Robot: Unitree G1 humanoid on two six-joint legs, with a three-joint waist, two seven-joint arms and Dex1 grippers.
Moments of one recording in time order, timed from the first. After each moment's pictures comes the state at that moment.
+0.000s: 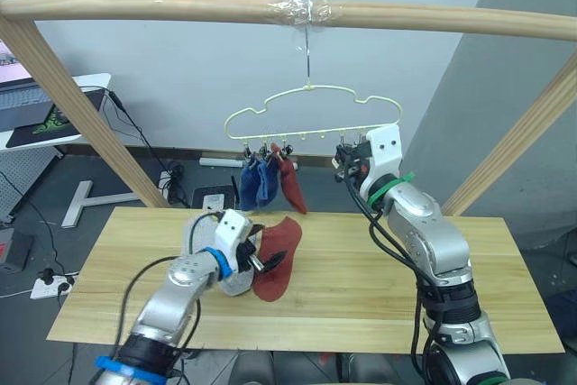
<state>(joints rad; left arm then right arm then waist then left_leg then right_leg) -0.14 0.39 -0.23 0.21 -0.07 0.22 -0.61 -0.45 -0.10 0.08 -0.26 0.15 0.68 0.24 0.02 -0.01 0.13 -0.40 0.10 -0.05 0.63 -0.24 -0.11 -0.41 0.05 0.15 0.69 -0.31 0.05</state>
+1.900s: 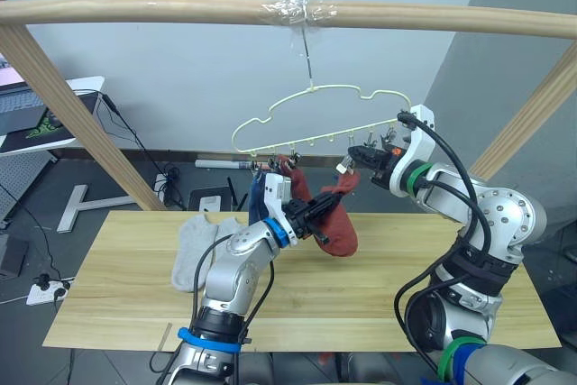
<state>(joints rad) -0.28 0.04 -0.11 0.01 -0.38 0.37 -0.69 -0.72 0.03 -0.49 -0.40 0.55 1.56 0.12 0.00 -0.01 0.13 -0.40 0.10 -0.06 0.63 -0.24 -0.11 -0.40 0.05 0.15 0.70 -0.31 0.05</state>
